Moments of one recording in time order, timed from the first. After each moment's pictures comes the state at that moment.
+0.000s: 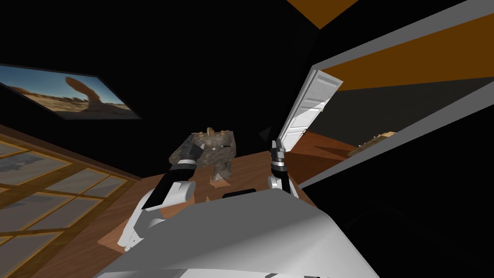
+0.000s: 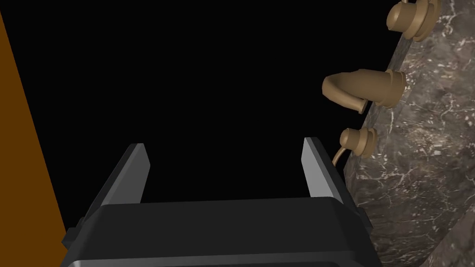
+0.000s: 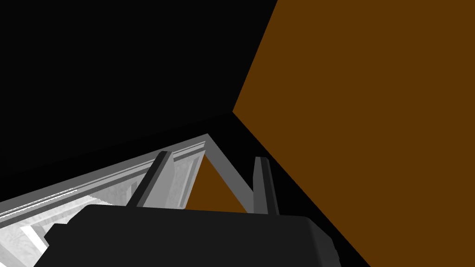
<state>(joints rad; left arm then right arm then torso) 0.35 0.15 0.03 -2.41 0.03 0.21 0.27 0.48 0.04 0.02 -2.22 0.08 -0.55 -0.02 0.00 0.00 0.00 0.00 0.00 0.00</state>
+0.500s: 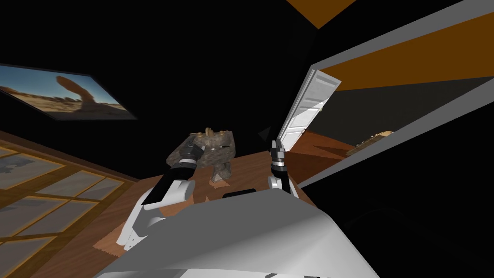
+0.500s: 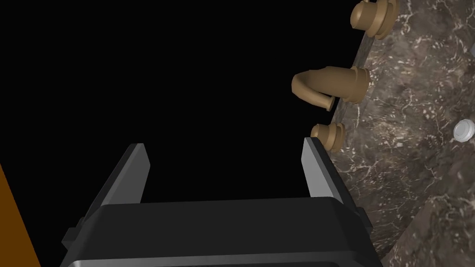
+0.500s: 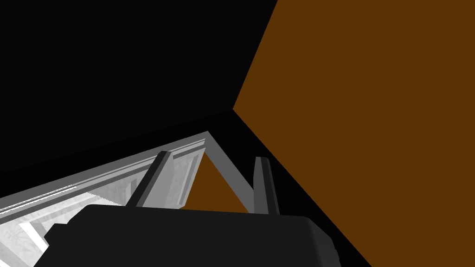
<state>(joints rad) 0.34 0.15 0.04 -2.42 0.04 0.34 0.29 0.48 0.04 0.02 -2.22 0.08 -0.55 -0.02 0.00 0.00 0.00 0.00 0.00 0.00</state>
